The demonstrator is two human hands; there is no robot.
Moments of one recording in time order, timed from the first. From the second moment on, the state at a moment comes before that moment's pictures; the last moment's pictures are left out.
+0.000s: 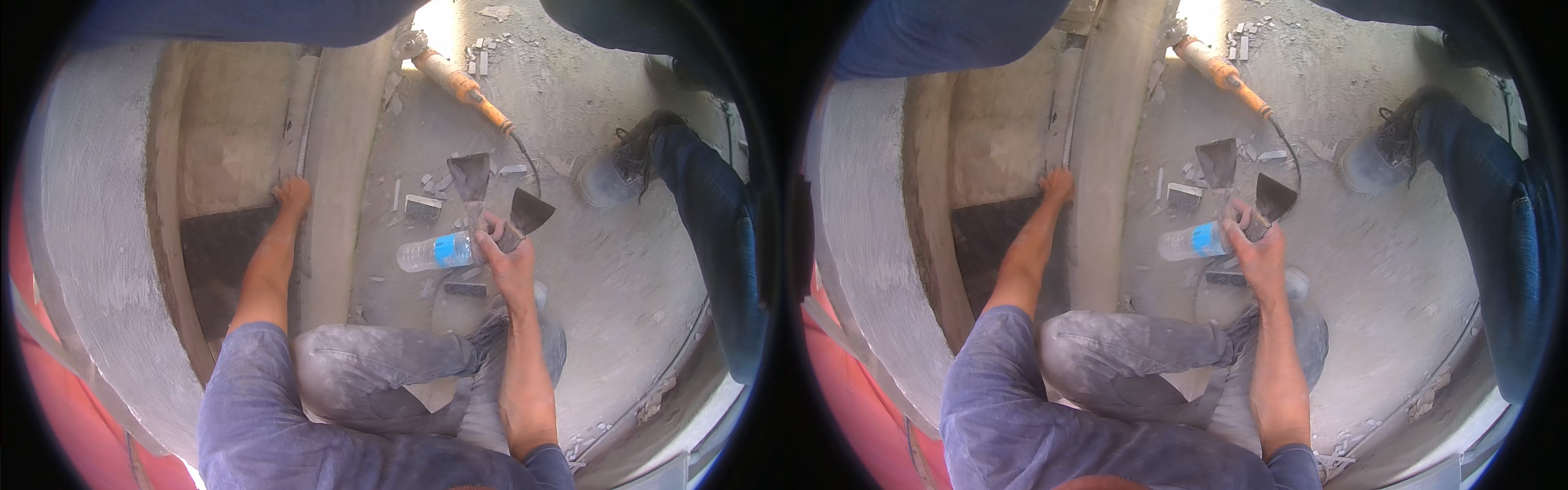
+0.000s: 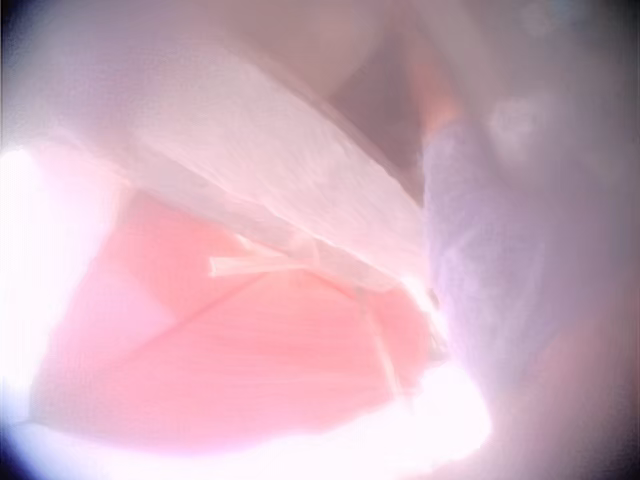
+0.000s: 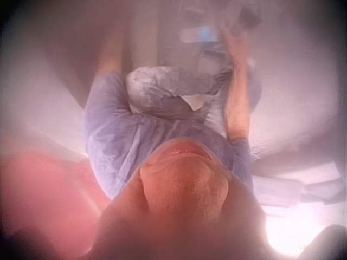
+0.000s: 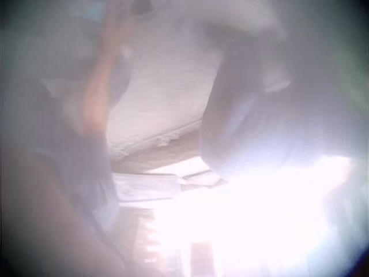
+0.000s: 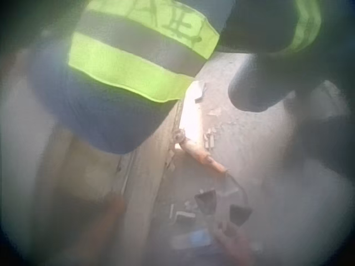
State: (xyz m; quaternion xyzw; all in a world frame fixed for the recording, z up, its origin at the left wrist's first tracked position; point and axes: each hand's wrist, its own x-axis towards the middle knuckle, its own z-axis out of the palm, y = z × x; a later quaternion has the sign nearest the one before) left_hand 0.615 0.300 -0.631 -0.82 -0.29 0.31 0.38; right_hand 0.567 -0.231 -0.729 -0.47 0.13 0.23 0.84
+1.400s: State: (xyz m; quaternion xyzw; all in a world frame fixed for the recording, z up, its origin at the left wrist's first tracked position) left_hand 0.598 0.269 -0.639 -0.83 -0.34 0.28 0.34; right_hand 0.568 -0.230 -0.744 -0.51 0.08 0.25 0.82
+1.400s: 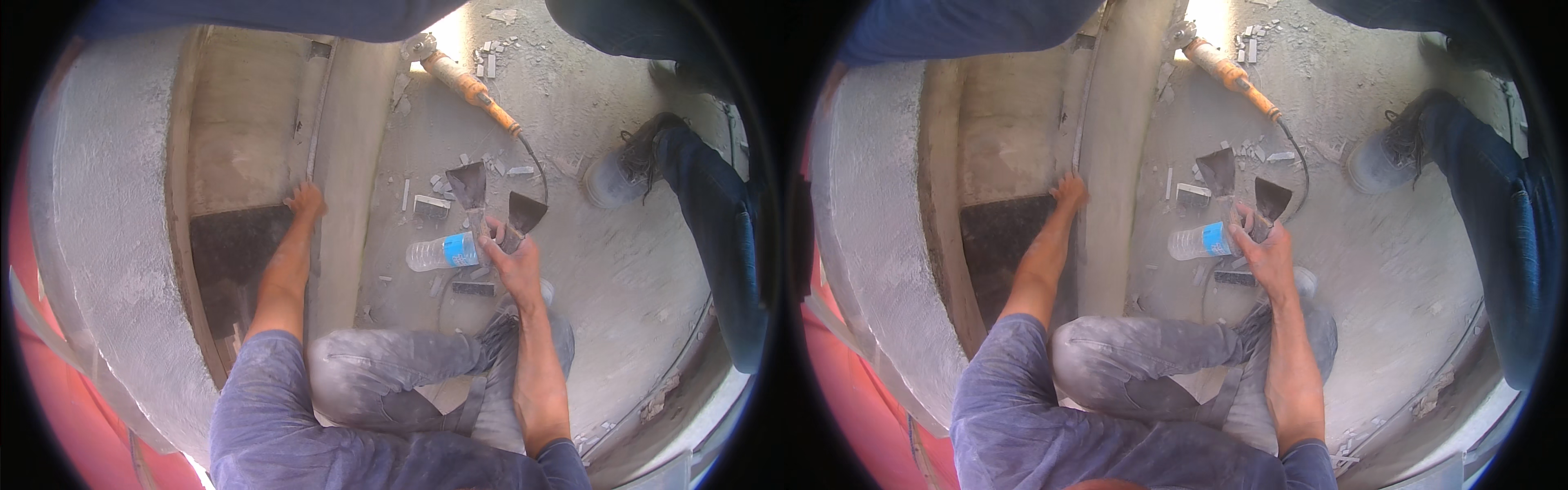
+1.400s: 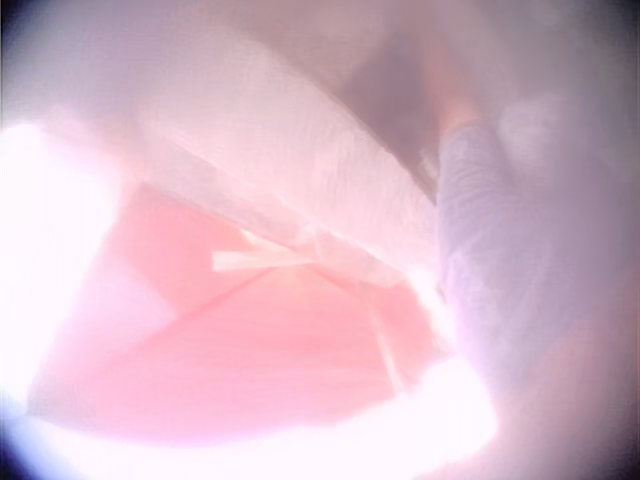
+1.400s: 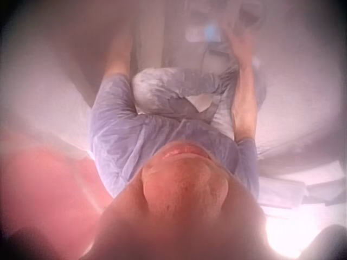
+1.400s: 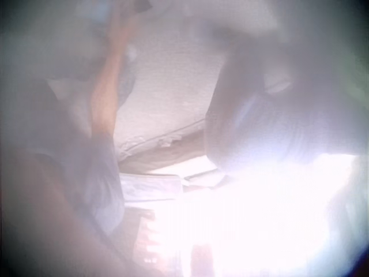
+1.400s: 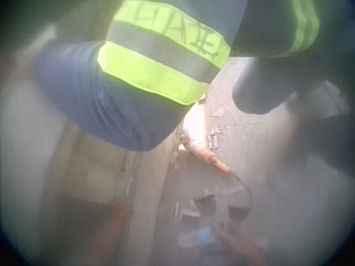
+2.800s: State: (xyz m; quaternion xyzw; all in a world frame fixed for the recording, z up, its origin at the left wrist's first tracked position) left_hand 0.209 0.102 -0.470 -0.80 -0.39 0.06 -0.46; right_hand 0.388 -0.214 -0.529 -0.73 -0.07 0.10 0.67
